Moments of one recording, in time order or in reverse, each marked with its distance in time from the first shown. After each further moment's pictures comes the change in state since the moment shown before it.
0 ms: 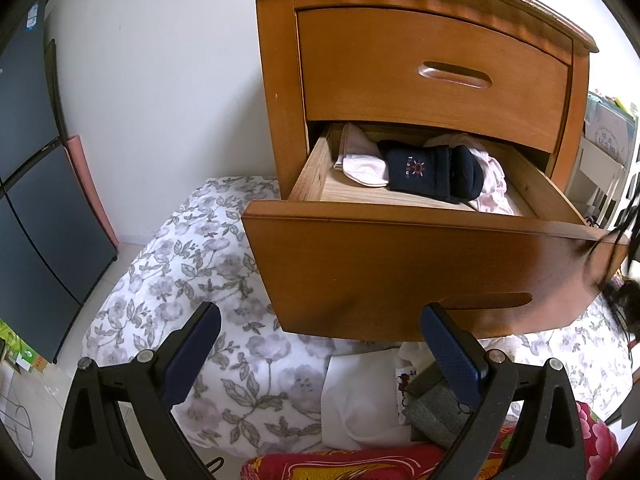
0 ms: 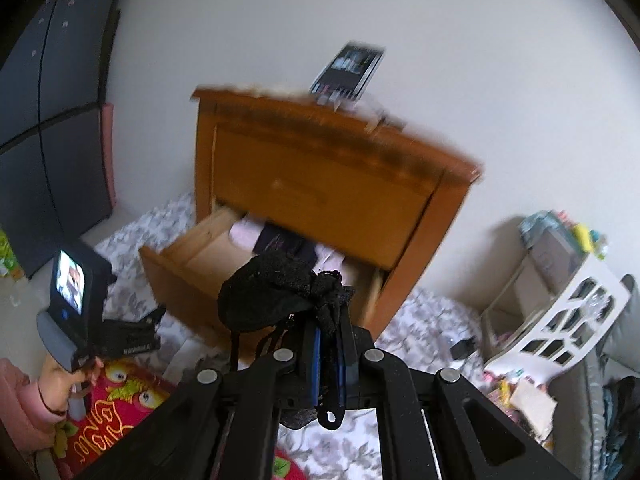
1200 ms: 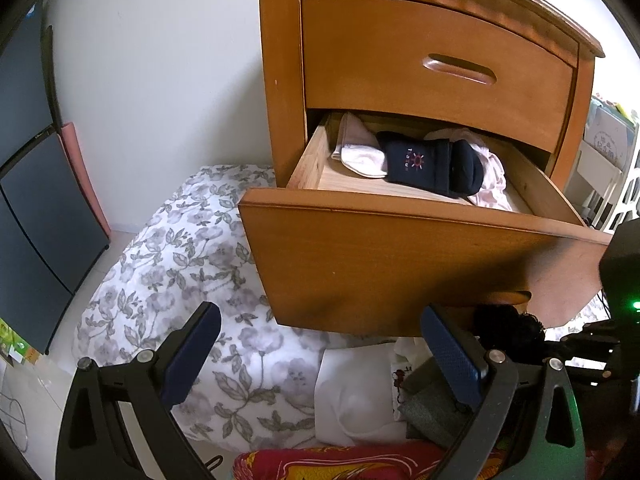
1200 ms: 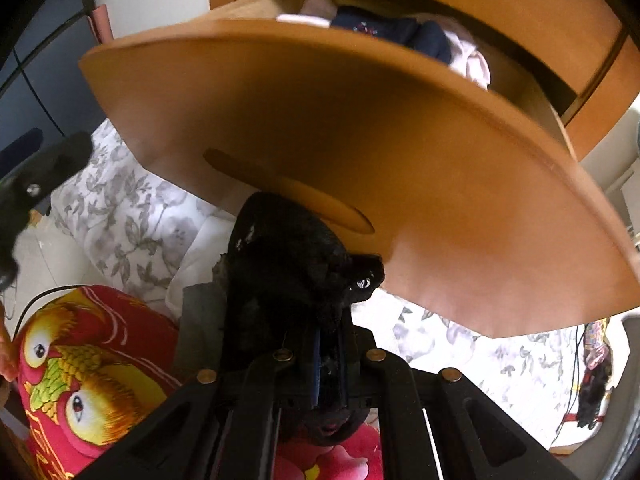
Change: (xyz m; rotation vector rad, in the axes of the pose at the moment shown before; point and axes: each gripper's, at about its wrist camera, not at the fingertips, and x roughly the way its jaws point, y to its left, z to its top) left arm 0.008 0.004 0.000 -0.019 0.044 -0.031; right arm 0.207 0.077 -0.091 0.022 0.491 0.162
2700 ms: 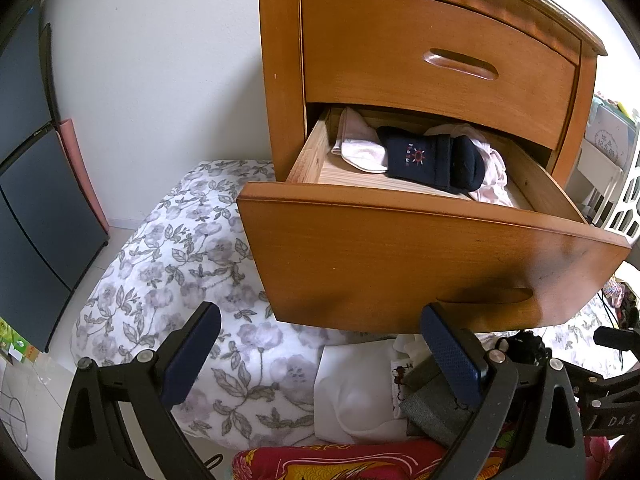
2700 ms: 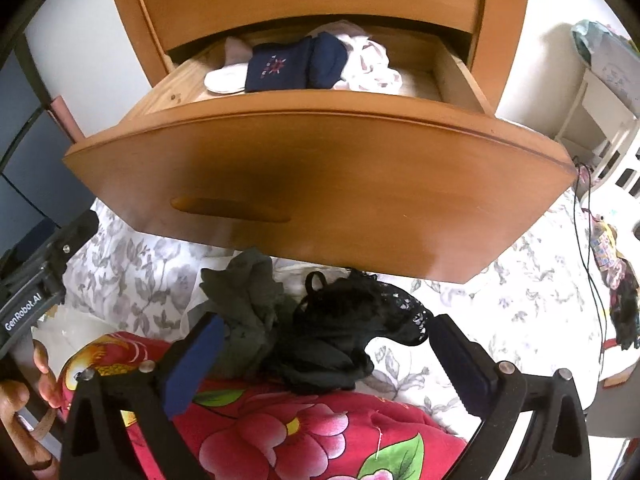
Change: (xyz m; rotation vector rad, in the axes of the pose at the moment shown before) left arm 0.002 0.001 -0.003 -0.006 0.011 -0.004; right arm -0.040 -0.038 -0.028 0.300 -0.109 0.036
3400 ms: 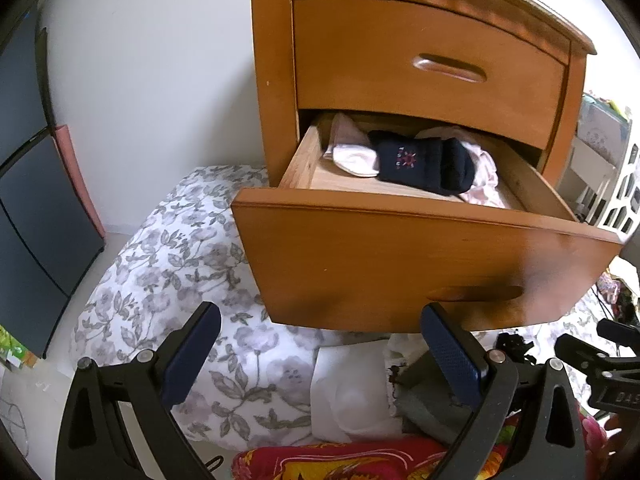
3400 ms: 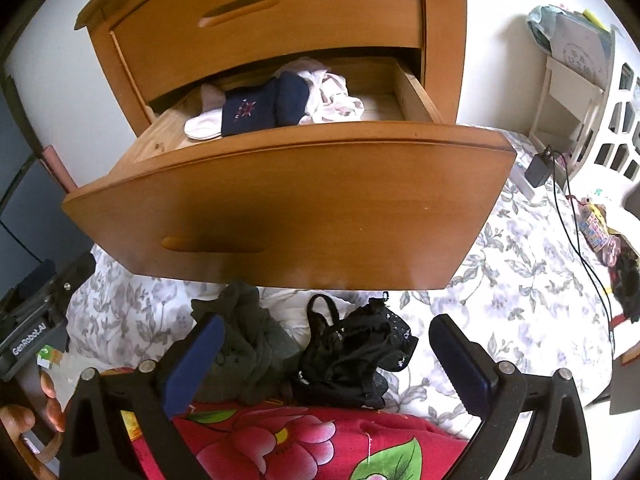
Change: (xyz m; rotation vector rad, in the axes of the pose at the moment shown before) left arm -0.009 -0.002 0.001 0.019 -0.018 -0.026; right arm -0.012 -0.014 -0.010 0.106 -0.136 -0.010
